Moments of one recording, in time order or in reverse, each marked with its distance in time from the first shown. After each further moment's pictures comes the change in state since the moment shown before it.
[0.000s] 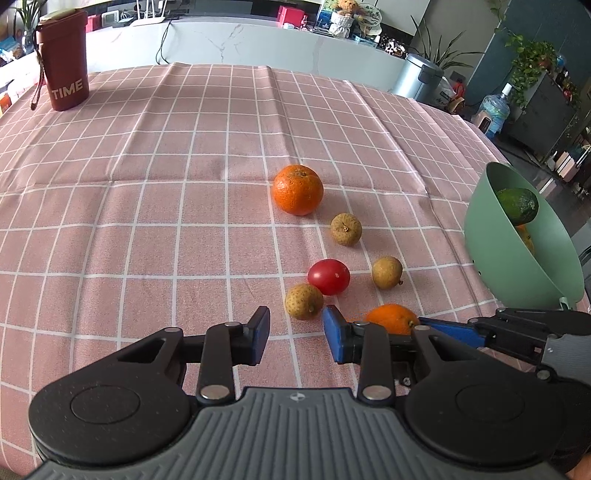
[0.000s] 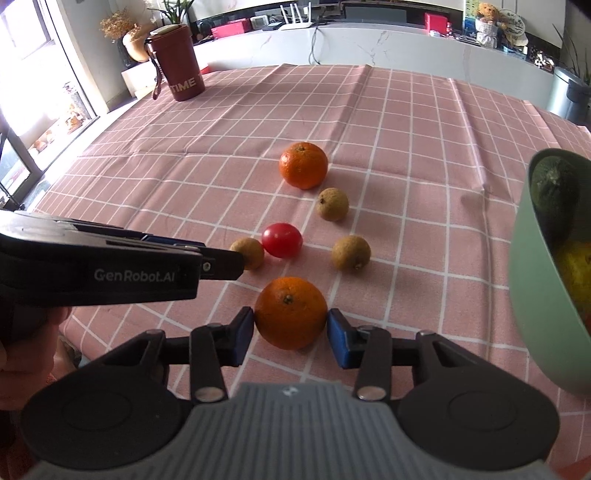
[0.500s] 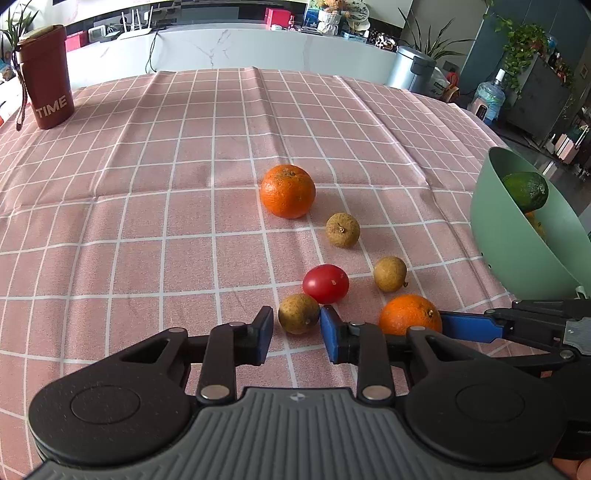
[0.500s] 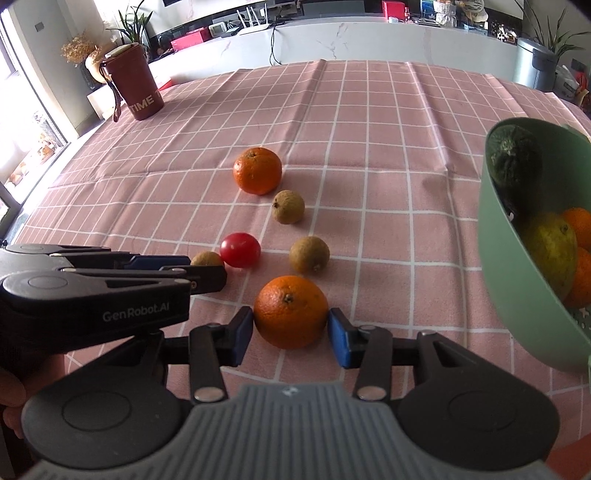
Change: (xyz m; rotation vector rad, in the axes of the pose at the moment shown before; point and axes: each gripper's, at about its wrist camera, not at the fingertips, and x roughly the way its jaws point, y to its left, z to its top) left arm 0.016 -0.006 0.004 0.056 -0.006 0.011; right arm 0.002 -0.018 0.003 0.113 0.000 -0.033
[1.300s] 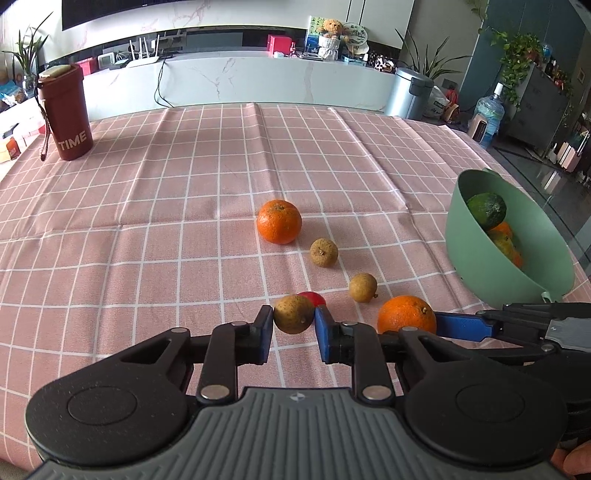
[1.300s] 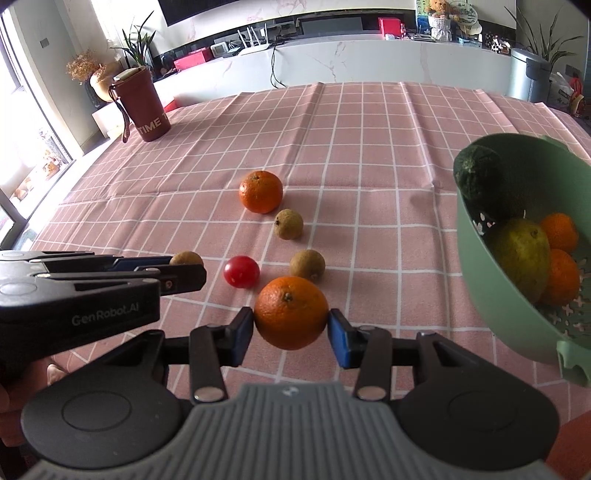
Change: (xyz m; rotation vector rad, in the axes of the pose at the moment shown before) left arm -0.053 -0.024 -0.002 0.020 -0.086 0.048; right arm -0.030 -0.001 -0.007 0.013 -0.074 0.013
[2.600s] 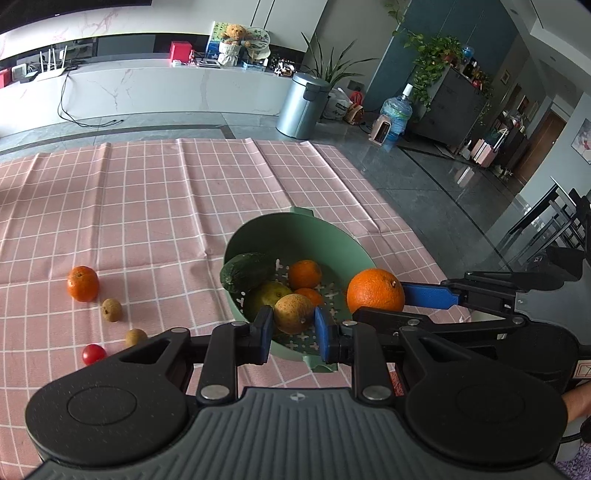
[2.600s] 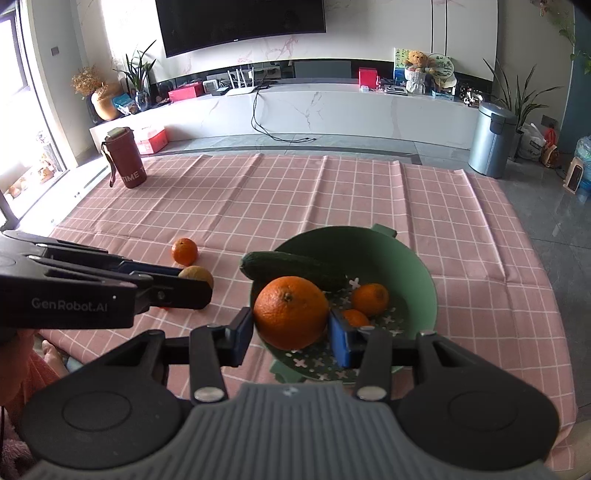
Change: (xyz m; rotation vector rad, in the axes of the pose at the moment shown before) left arm -0.020 -0.151 0.061 0.051 0.026 -0.298; right arm -0.157 -0.123 0.033 -0.097 -0.092 -0.071
